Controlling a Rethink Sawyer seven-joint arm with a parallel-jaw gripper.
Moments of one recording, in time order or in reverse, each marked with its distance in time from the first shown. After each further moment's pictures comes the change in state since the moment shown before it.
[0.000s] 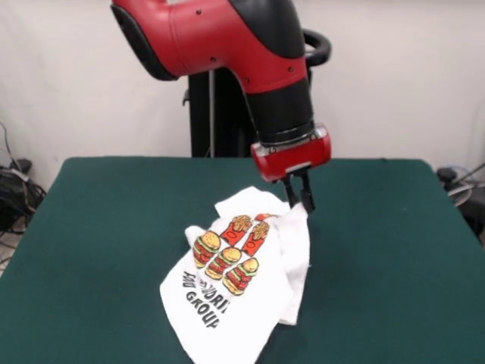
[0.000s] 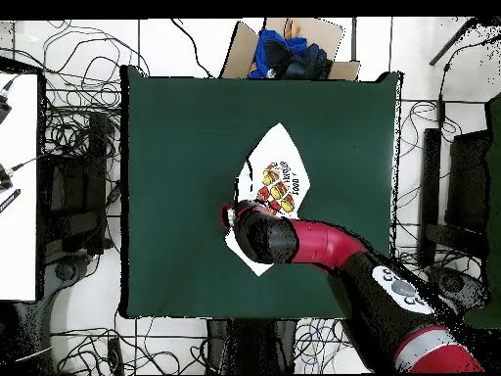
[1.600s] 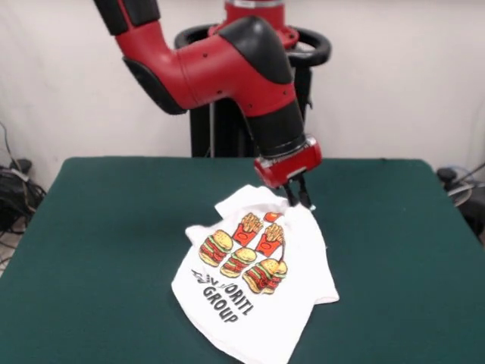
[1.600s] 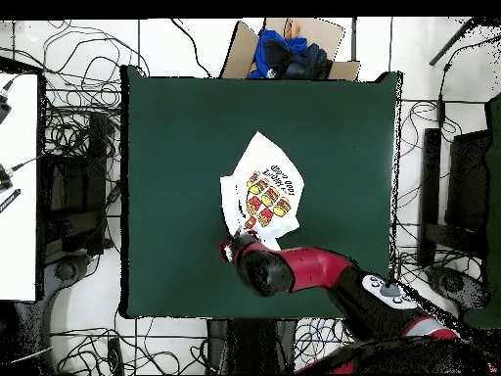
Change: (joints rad) arm -0.102 0.204 0.019 0.048 -0.353 -0.131 0.000
